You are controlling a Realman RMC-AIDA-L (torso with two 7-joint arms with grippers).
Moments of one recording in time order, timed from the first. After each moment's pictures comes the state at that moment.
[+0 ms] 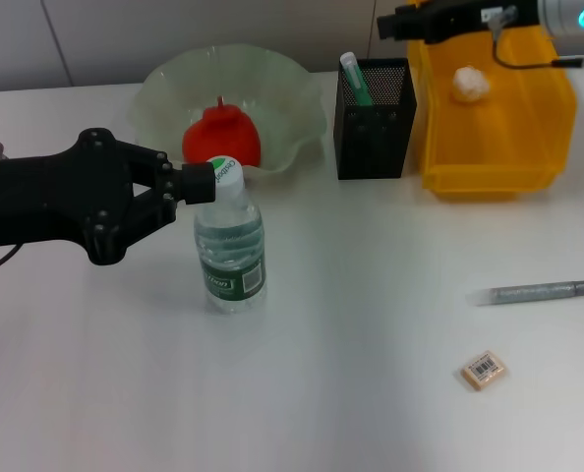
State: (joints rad) left arm -0.48 -2.05 -2.24 -0.99 1.68 -1.81 1.57; right arm 0.83 1.95 -0.80 -0.75 -2.14 -1.15 1.96
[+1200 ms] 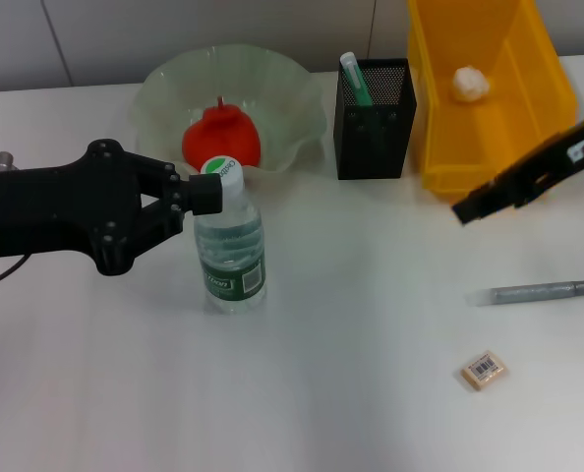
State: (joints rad) left arm -0.48 -2.06 -2.23 -0.97 1.68 -1.81 1.58; right arm 0.66 2.03 -0.94 -1.39 -2.48 -1.85 2.49
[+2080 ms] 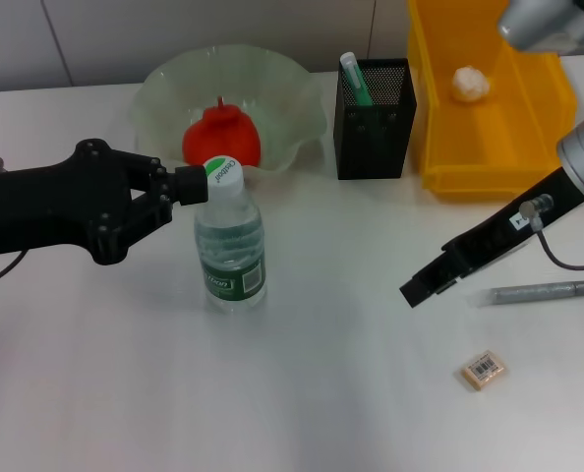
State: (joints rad) left arm -0.47 -2.05 -2.24 -0.92 1.68 -1.75 1.62; right arm 0.65 2.08 -1.07 -1.34 -2.43 -1.89 2.74
